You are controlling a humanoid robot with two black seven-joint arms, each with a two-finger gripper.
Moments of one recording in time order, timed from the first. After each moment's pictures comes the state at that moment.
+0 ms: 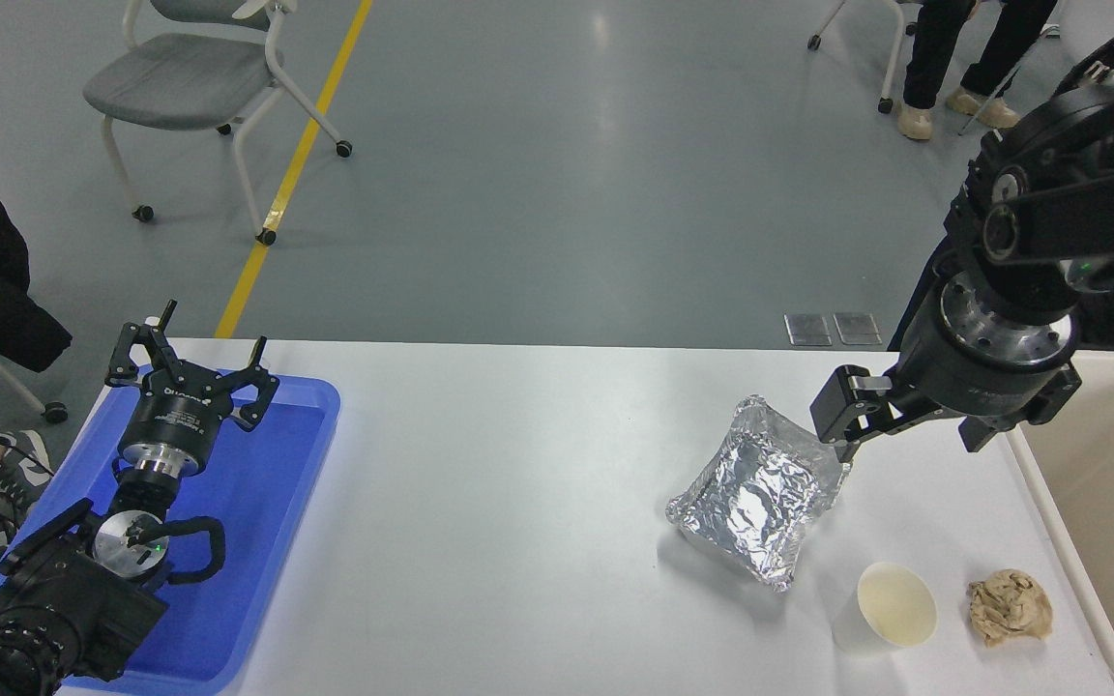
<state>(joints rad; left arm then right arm) -0.63 0.20 -0.89 -0.20 -0.21 -0.79 -0.32 2.43 -0.14 -1.43 1.71 0.01 0.62 -0.09</state>
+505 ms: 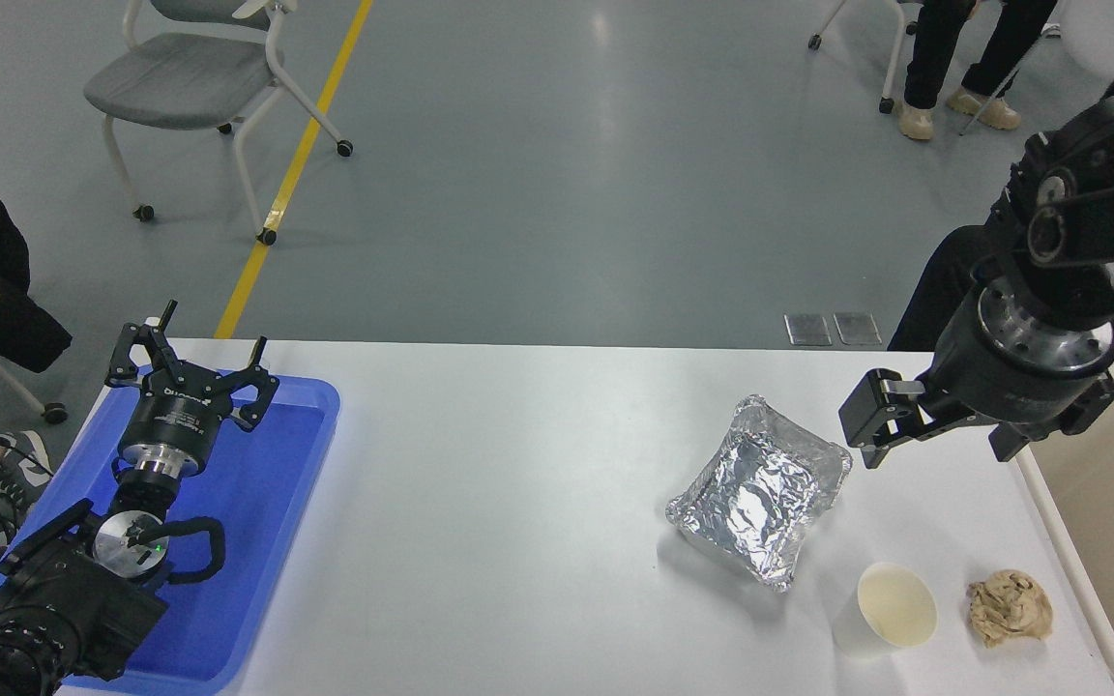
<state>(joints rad) -0.63 0.20 -0.89 -0.20 -0.21 -0.79 -0.32 2.41 -0.24 -1.44 1.73 -0.06 0.62 -0.09</state>
